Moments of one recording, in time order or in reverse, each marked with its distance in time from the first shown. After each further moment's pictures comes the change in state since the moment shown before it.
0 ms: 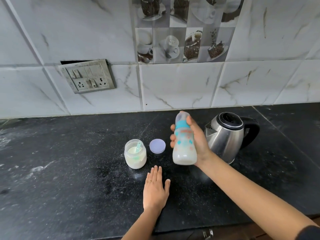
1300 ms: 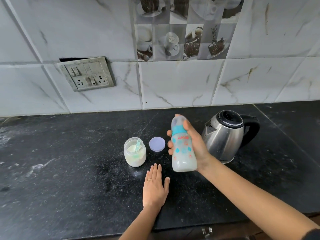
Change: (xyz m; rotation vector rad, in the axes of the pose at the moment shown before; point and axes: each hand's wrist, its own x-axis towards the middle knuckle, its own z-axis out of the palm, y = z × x) left_hand 0.000 0.001 -0.001 0.009 0.000 0.001; right_hand -0.013 0.008 -0.003 -0.101 0.060 0.047
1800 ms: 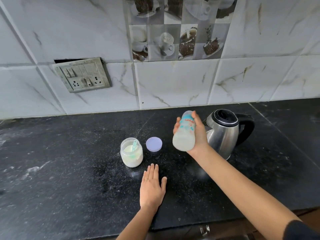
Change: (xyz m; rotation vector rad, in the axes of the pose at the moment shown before) left_hand 0.001 -0.001 0.003 0.020 0.005 -0.002; right_hand 0.014 -0.022 -0.006 0.312 0.185 -0.013
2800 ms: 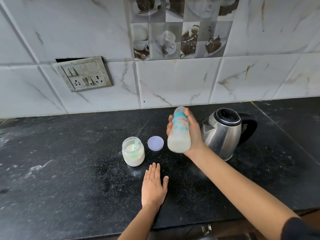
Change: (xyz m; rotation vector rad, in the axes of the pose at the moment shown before) left_hand -0.001 0.001 -0.004 -0.022 0.005 0.009; right_hand 0.006 0.014 0.011 0.005 -0.135 0.063
